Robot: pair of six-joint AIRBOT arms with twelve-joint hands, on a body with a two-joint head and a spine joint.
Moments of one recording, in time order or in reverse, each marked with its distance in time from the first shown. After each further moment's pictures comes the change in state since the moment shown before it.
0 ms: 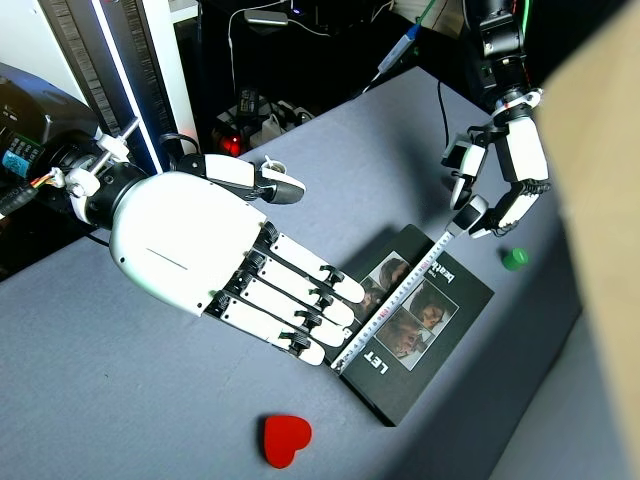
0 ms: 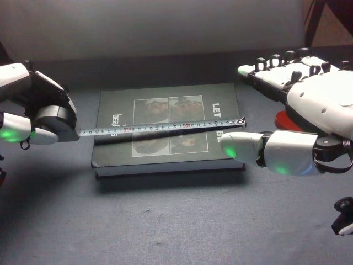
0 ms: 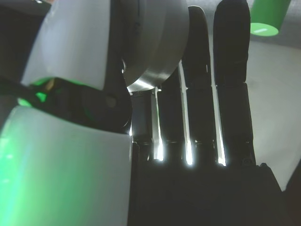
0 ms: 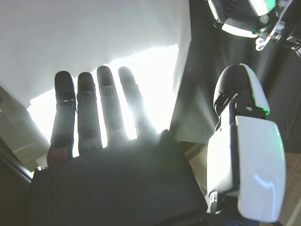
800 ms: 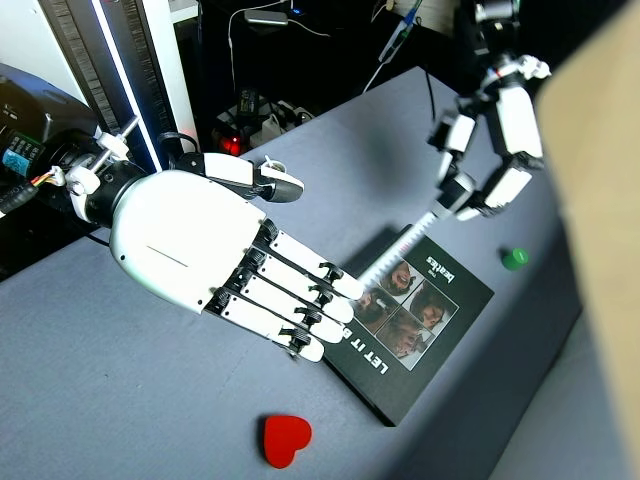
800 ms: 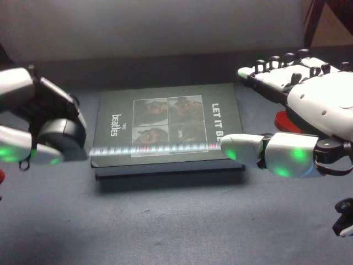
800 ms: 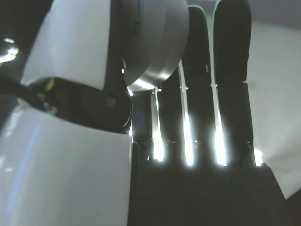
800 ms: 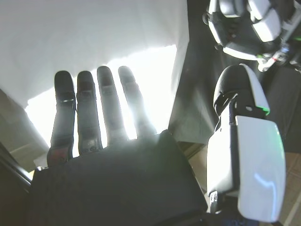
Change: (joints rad) left arm -0.072 0.226 -0.347 -0.010 0.112 0.052; right arm -0.007 0.001 -0.003 -0.014 0.003 0.005
